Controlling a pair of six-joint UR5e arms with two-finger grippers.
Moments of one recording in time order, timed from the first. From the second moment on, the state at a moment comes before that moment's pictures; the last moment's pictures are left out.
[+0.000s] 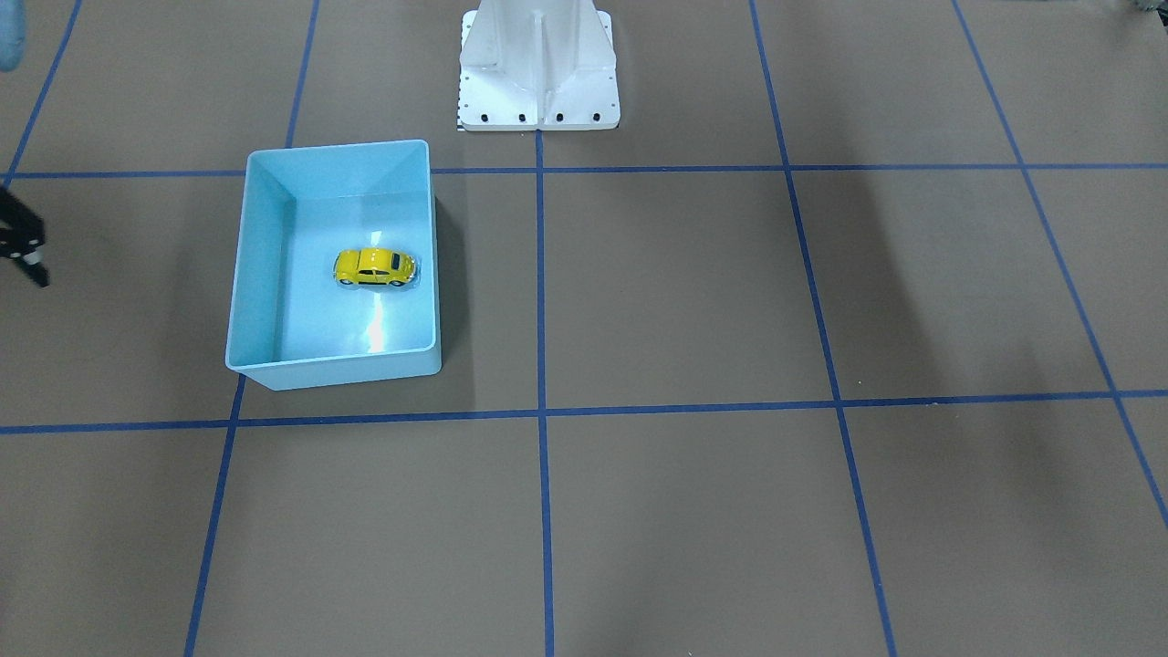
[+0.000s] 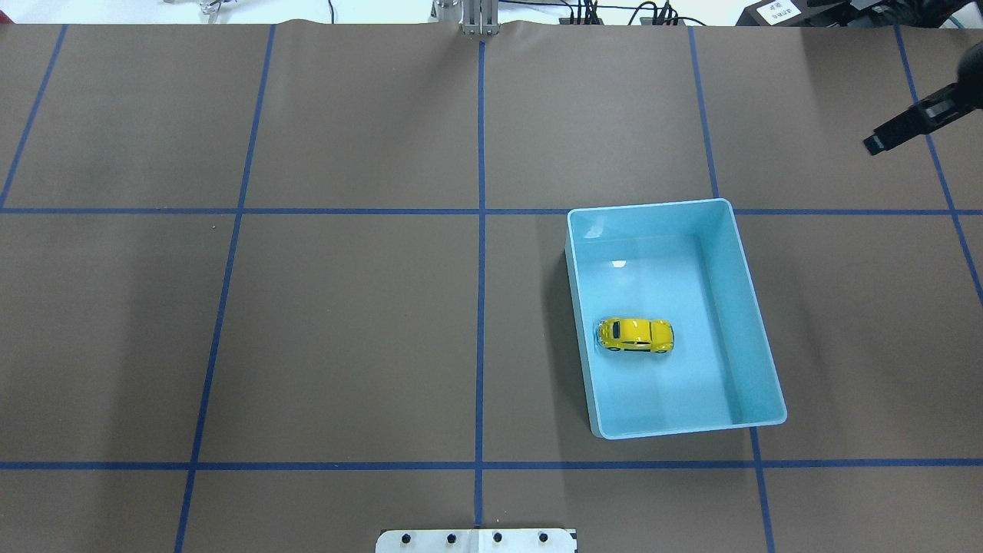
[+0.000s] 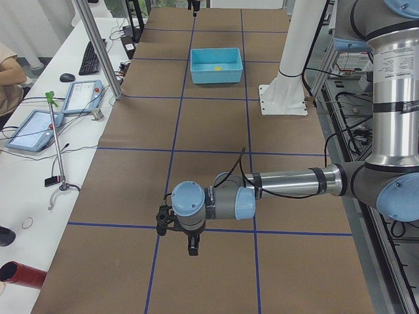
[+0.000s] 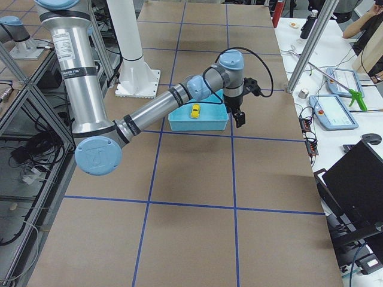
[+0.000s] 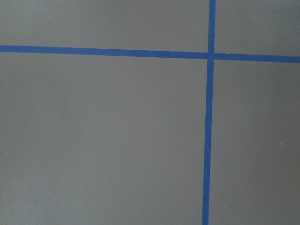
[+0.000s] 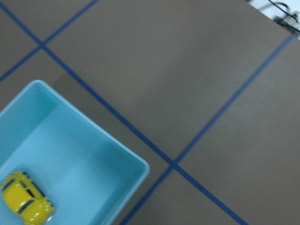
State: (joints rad) left arm -1.62 -1.46 -1.58 -1.64 -2.39 0.03; right arm 1.28 -1.39 1.92 -1.63 2.23 0.18
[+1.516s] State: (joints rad) left arm -1.62 -1.47 -1.58 -1.64 -2.39 0.03; right arm 1.50 -1.66 1.79 -1.55 2.37 0.17
